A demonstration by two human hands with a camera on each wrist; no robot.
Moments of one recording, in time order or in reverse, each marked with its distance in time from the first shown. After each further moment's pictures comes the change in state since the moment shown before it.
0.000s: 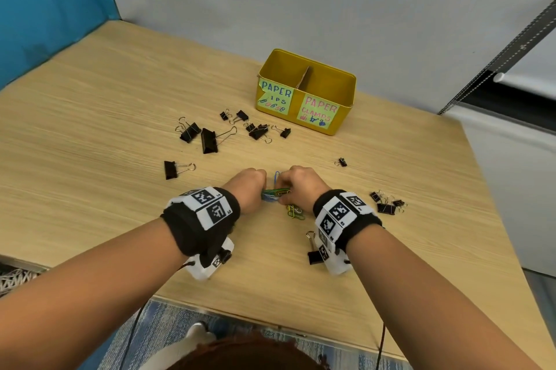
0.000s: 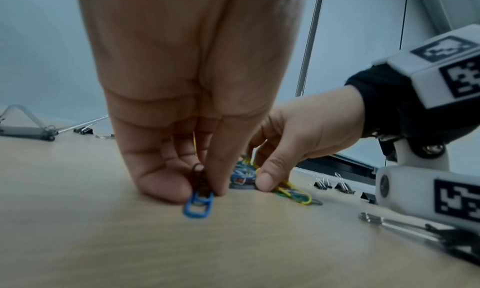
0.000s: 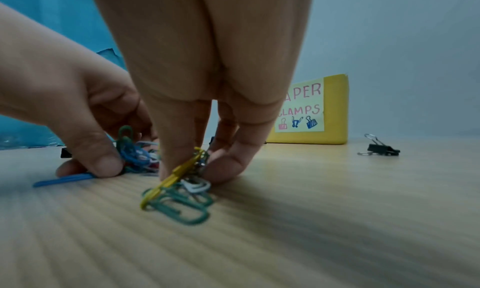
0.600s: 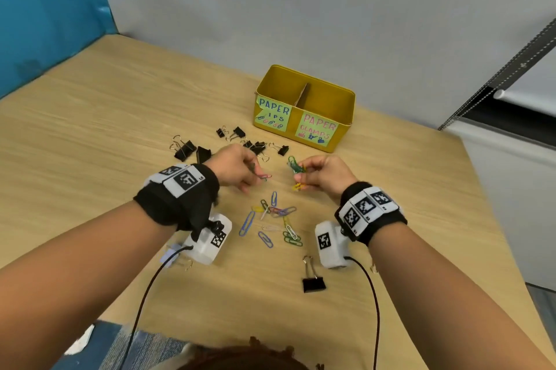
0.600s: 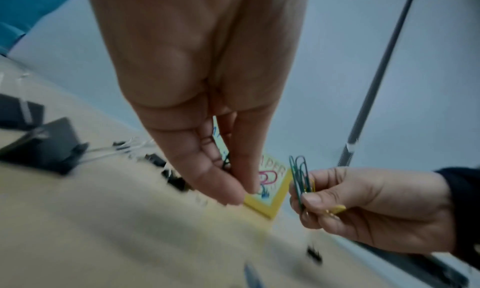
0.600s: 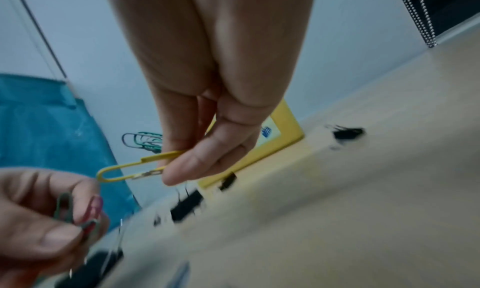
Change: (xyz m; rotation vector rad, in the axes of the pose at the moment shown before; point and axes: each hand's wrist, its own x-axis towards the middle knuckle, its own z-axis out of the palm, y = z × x) left_hand 0.039 -0.026 -0.053 -0.759 -0.020 -0.044; right_hand 0.030 0.042 -0.039 1.084 0.130 0.202
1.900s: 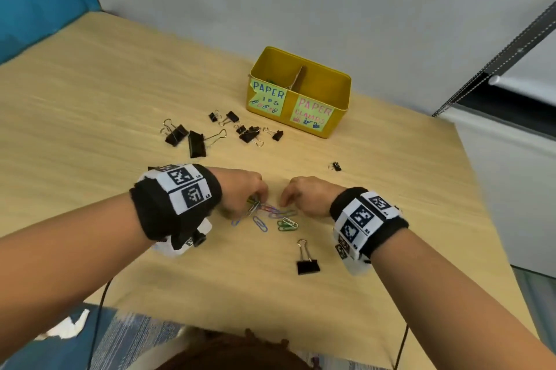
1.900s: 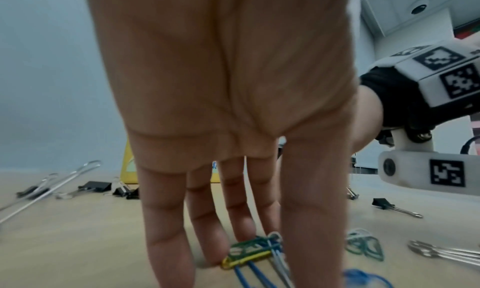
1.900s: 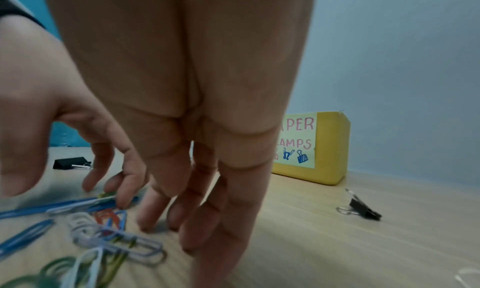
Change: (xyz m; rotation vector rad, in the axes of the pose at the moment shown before) left_hand -0.023 -0.001 0.029 0.990 -0.451 0.104; right_hand -0.046 -0.002 0.023 -1.173 -0.386 -0.002
